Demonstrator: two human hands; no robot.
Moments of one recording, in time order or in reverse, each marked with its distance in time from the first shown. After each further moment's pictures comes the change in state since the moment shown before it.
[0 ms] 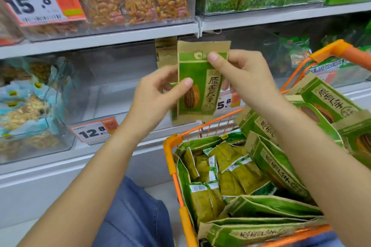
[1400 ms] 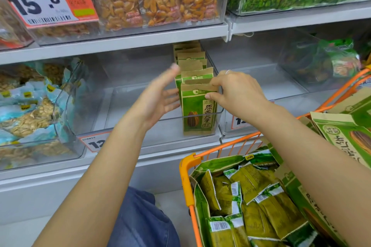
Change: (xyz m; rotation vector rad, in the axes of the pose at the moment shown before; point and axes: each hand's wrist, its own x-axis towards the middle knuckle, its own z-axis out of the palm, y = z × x) left_hand 0.053 -0.067 -0.032 -0.353 0.036 -0.728; right_hand 0.062 0.061 0.057 -0.807 -0.262 -0.139
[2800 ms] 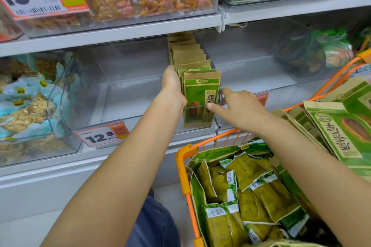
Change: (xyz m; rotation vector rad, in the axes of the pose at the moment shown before) left_hand 0.015 0.011 0.061 -0.291 0.314 -0.236; right_hand -0.040 0.010 0.020 0.037 -0.313 0.238
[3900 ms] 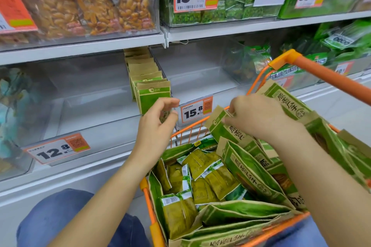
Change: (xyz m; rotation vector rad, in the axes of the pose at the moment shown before) left_hand -0.068 -0.083 -0.016 0.560 -0.313 0.822; right_hand -0.104 0.043 -0.075 -0.333 0.025 0.286
